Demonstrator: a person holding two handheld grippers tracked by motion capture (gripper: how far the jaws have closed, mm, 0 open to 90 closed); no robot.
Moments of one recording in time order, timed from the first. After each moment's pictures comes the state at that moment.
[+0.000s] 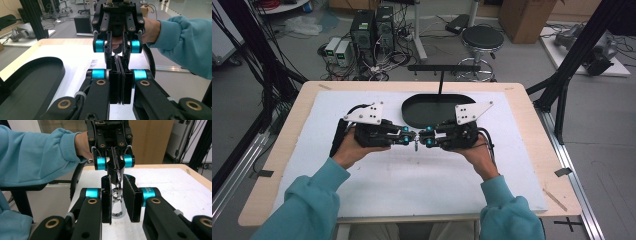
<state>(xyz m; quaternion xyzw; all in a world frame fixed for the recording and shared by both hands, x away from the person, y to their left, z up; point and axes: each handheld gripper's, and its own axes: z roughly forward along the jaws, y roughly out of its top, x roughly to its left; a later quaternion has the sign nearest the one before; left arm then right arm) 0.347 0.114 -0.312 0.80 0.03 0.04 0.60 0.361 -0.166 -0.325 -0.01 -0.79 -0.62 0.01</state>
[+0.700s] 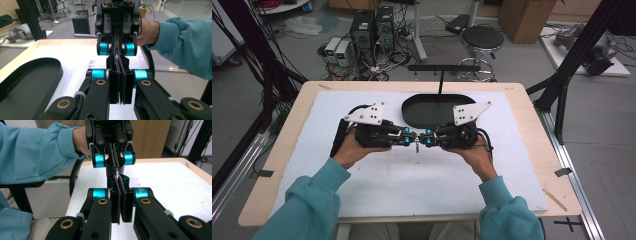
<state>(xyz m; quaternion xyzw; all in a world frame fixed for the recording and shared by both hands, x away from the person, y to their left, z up) 0.348 0.112 -0.314 0.79 0.03 0.03 0.61 0.358 -0.164 -0.323 -0.02 -0.80 -0.60 0.01</state>
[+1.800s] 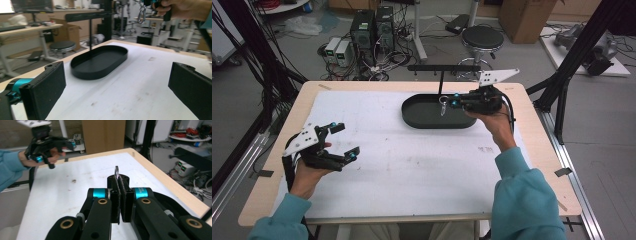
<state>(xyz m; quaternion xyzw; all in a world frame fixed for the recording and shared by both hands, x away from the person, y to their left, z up) 0.306 0.255 -0.392 0.69 0.24 0.23 0.65 0.425 -0.226 -0.281 -0.14 -0.81 -0.57 -0.07</state>
